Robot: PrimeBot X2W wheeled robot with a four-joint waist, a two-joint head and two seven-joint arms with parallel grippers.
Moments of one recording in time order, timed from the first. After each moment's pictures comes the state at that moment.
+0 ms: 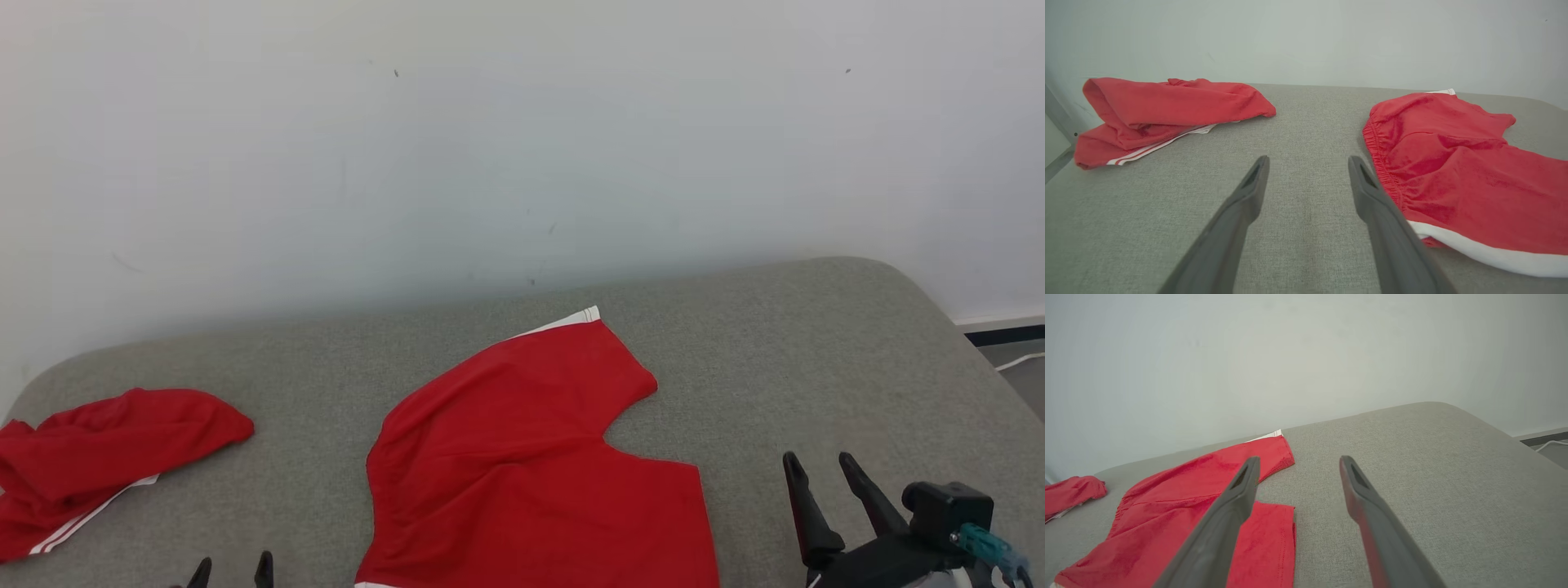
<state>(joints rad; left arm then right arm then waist) 0.03 0.29 -0.33 0.35 -0.40 0.12 -0.16 0.02 -0.23 0.20 0.16 0.55 -0.09 -0.09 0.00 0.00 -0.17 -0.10</state>
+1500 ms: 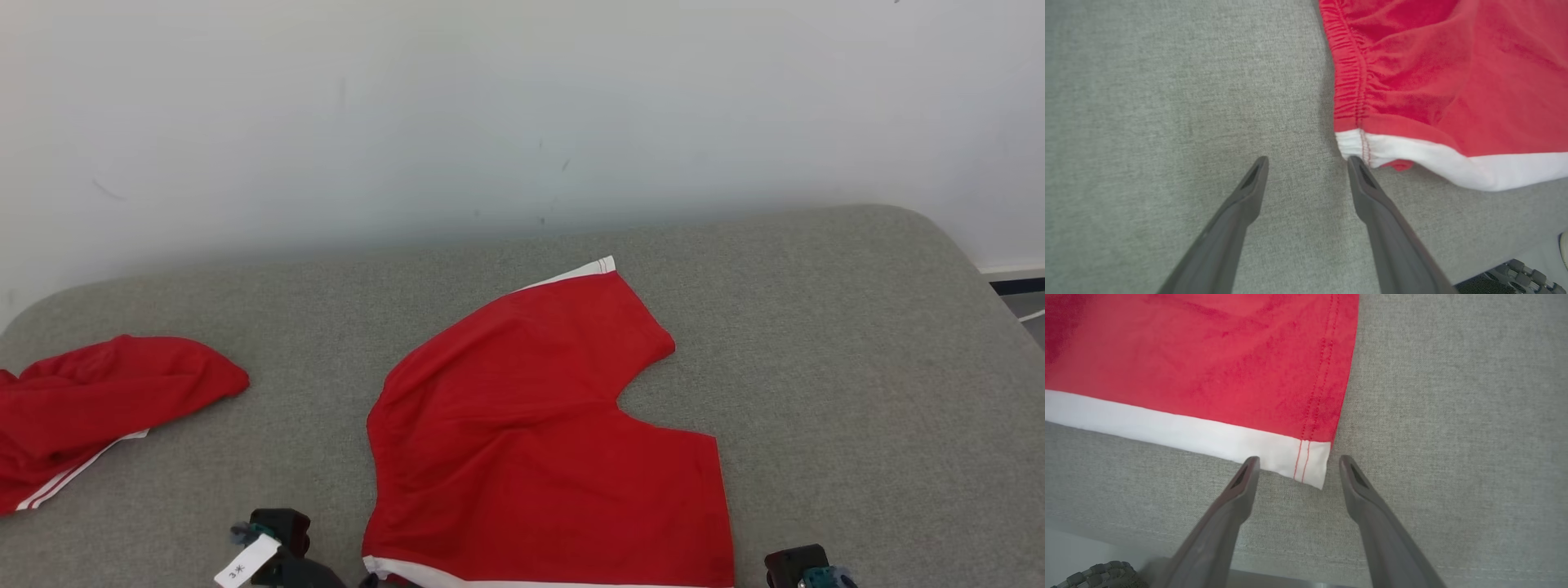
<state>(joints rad) -0.21 0.20 -0.47 0.56 -0.45 0.01 0.35 0.02 -0.19 0.41 0.34 0.47 -0.11 0.26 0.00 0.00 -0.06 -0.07</state>
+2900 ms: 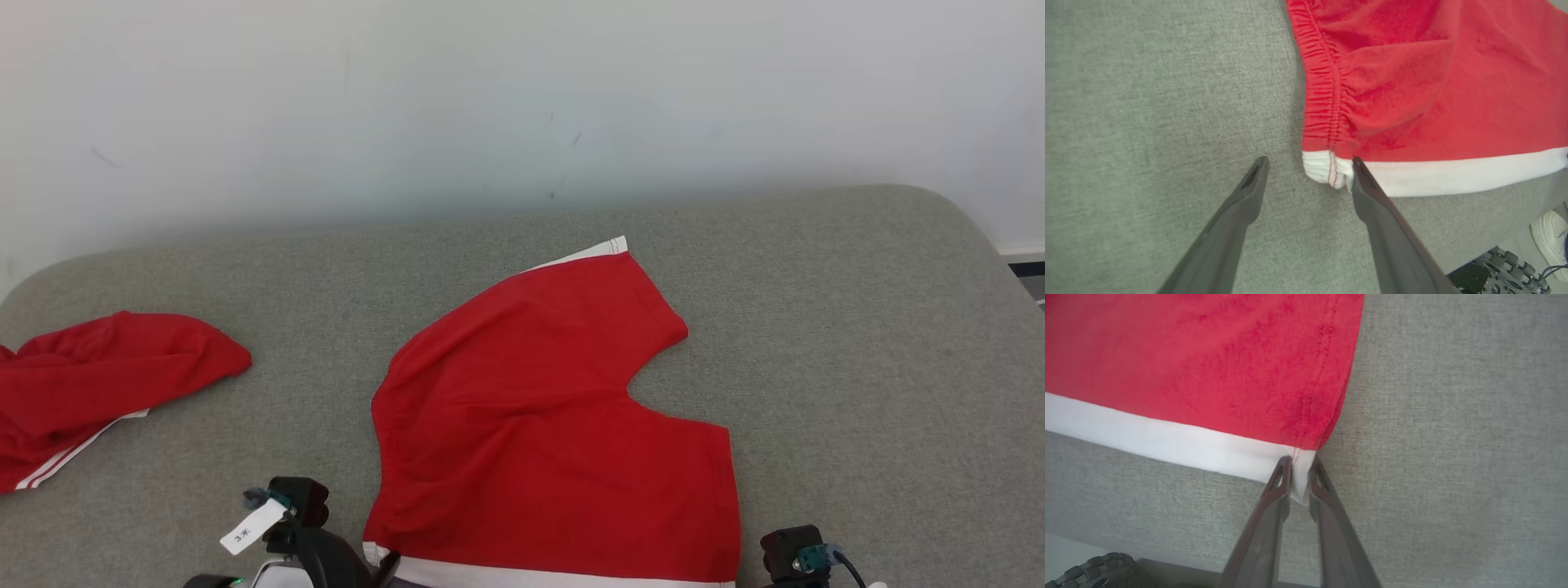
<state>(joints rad) -0.27 0.19 -0.49 0.56 -0.48 -0.06 0.41 -0.01 -0.16 0.37 0.36 0.44 -0.12 0.34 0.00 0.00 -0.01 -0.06</state>
